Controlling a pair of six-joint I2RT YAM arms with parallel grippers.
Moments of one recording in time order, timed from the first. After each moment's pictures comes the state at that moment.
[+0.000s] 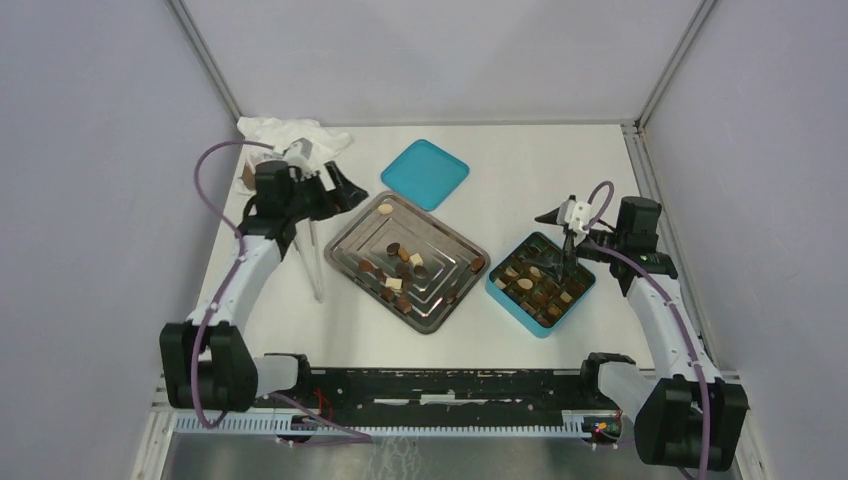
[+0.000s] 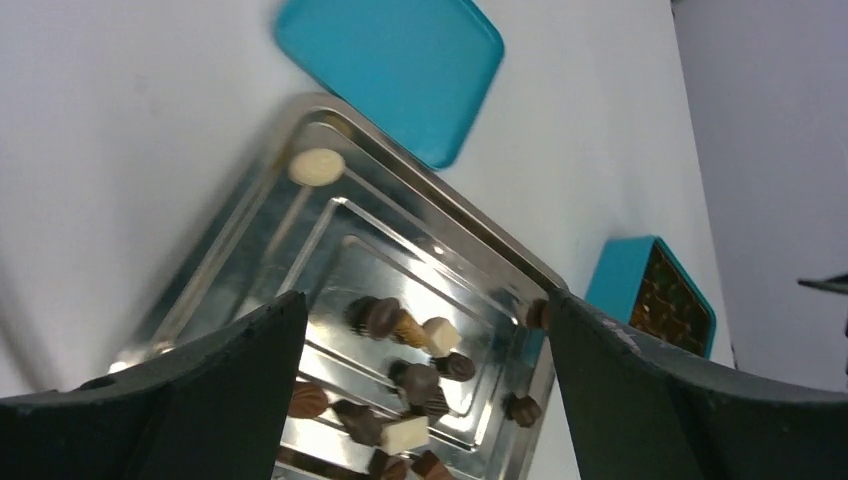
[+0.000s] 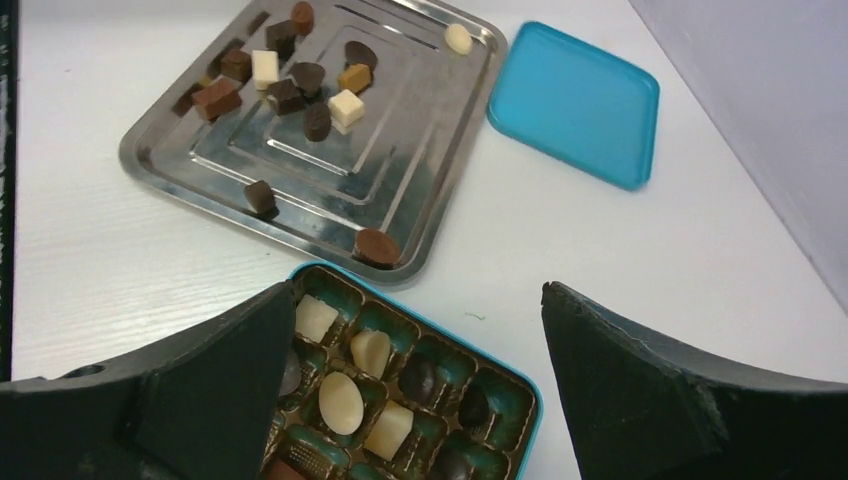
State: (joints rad) left arm 0.02 1.19 0.90 -0.17 0.46 -0.42; right arm -0.10 1.00 0.70 -0.40 -1.23 -0.94
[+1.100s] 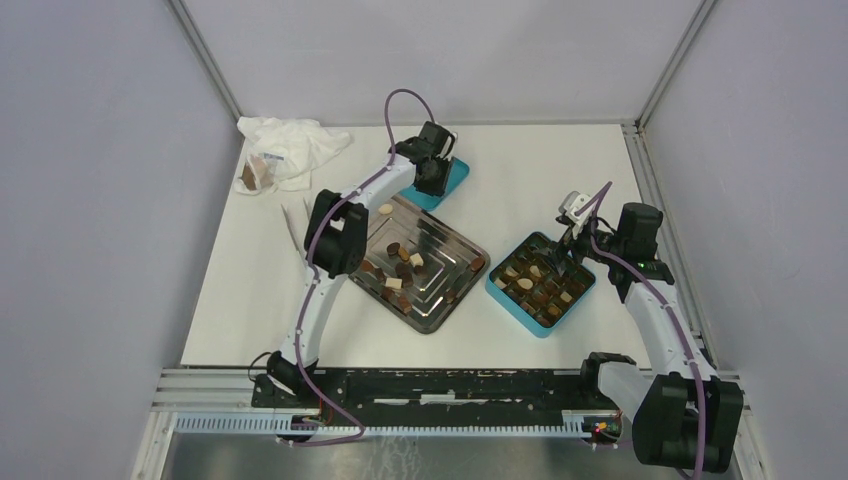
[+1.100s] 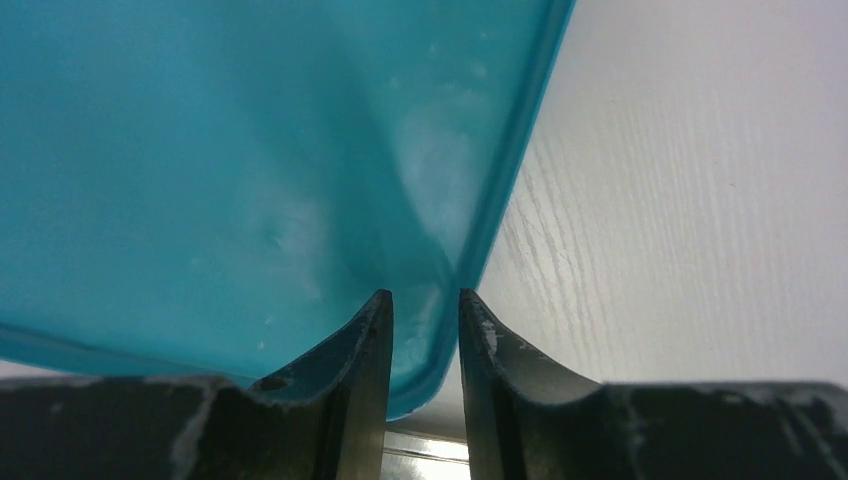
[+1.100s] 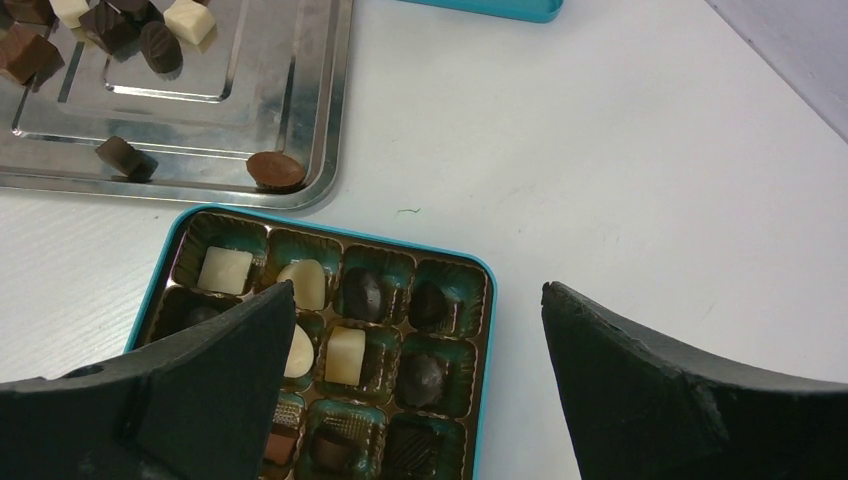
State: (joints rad) left arm -0.53 2.44 2.13 -0.66 0.01 -0.15; right arm -0.12 1.00 0.61 -0.19 -0.88 -0.66
